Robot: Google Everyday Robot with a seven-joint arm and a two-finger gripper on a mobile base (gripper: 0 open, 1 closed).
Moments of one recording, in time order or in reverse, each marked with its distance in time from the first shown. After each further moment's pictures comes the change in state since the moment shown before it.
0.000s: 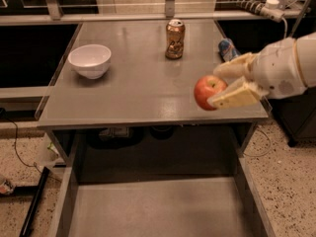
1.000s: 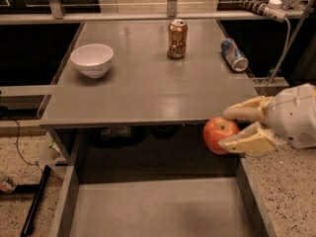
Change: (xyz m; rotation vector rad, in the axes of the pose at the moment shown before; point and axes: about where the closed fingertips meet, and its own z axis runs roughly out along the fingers) arm 0.040 0.082 -0.017 -0.030 0.061 0.054
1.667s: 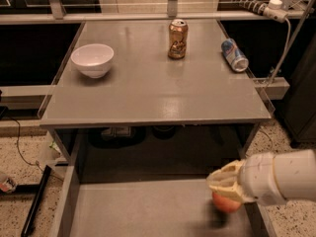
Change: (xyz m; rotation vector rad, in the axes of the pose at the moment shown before) arm 0.093 0.076 0.088 -0.092 0.046 0.151
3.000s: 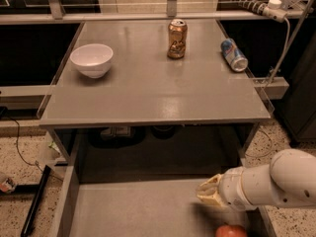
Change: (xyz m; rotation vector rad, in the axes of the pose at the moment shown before) arm 0.068 -0.009 0.088 -0.005 0.095 0.091
